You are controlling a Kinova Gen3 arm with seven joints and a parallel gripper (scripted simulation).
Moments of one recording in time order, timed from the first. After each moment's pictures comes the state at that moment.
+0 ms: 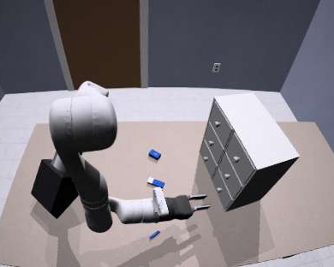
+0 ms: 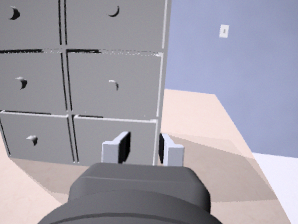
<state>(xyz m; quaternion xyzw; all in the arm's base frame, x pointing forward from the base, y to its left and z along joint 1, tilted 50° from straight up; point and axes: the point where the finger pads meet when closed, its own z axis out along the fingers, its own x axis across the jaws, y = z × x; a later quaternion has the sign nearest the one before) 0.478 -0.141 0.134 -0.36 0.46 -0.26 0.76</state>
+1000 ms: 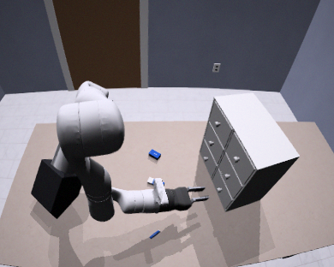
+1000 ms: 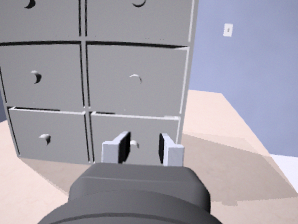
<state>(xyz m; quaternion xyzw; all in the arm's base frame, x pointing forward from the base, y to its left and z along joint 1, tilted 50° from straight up) 0.475 -0.107 0.150 -0.36 0.46 -0.26 0.76</state>
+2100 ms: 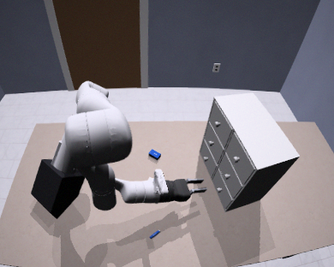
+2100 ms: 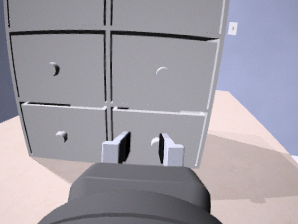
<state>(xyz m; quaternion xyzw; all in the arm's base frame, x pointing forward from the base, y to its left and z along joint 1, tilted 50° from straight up) 0.471 -0.070 0.167 -0.37 0.46 -0.26 0.76</state>
